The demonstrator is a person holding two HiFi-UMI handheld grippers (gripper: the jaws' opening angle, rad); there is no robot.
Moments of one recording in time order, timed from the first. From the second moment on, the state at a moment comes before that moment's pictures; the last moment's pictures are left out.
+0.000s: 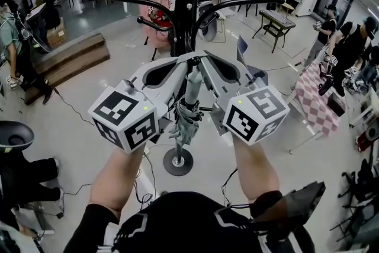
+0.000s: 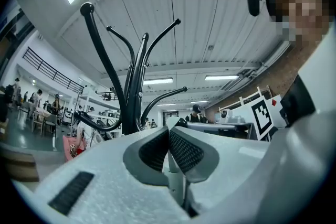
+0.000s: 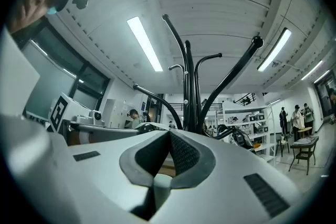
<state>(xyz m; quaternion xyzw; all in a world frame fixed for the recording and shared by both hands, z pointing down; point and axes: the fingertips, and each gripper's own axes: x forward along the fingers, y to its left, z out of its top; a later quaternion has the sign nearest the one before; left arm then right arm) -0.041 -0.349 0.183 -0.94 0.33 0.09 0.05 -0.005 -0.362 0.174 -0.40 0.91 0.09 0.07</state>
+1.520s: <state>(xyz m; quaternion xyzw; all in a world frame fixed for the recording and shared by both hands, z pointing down) -0.034 -0.407 0.221 -0.93 0.35 0.05 0.03 -0.013 -0.414 0.211 -0.43 0.90 0.06 0.04</state>
